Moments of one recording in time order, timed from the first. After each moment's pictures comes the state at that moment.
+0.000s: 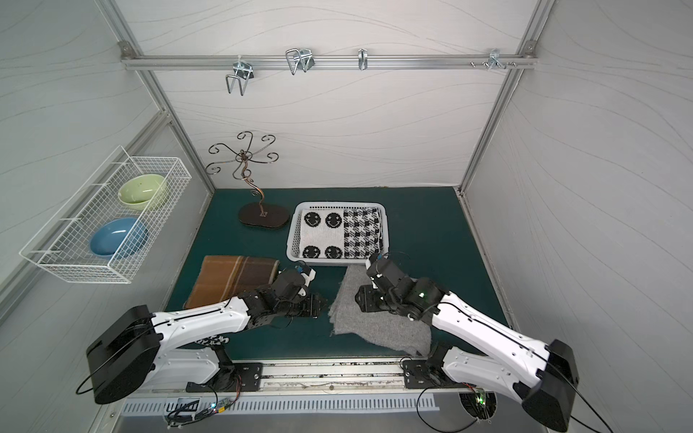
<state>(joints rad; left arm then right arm) -0.85 1.30 0.55 -0.10 0.18 -0.80 0.92 0.94 0.81 -0.78 -0.06 0.71</state>
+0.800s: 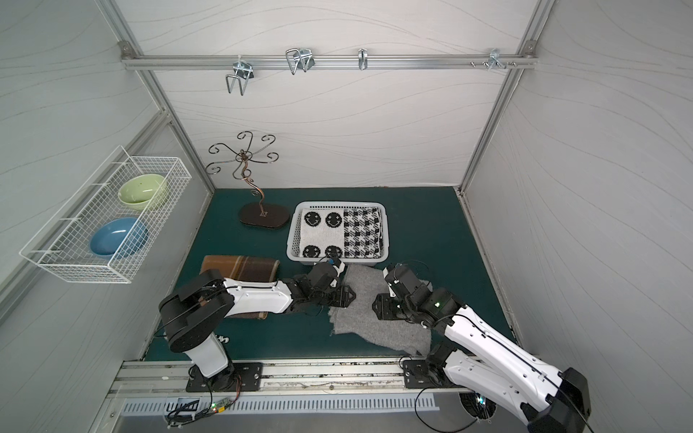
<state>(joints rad) -0.91 1.74 0.78 0.13 0.17 -0.75 0.81 0.83 0.68 -0.84 -0.11 0.66</state>
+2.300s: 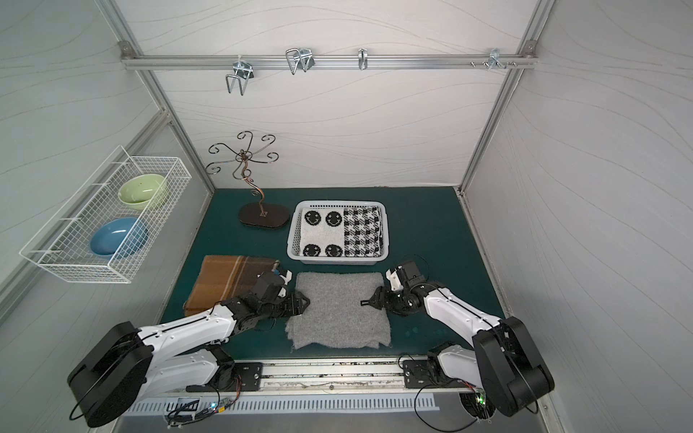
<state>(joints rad) -0.65 1.19 0.37 -0.06 0.16 -0.78 0.46 1.20 0.45 -0.37 -0.49 0.59</state>
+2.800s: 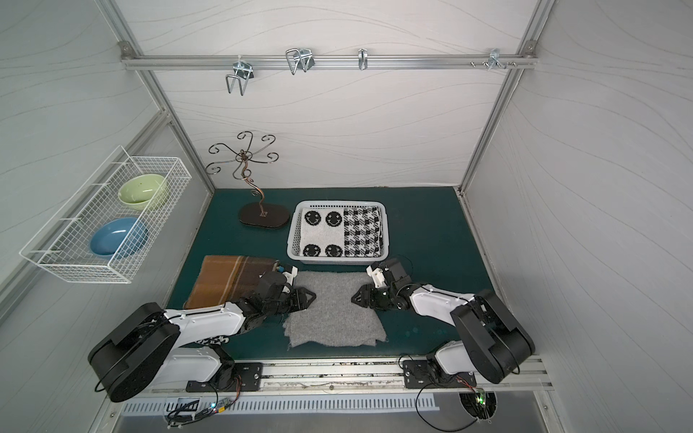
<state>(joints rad) -0.64 1.32 0.31 0.23 0.23 -0.83 0.62 1.43 0.46 0.01 -0.58 0.66</state>
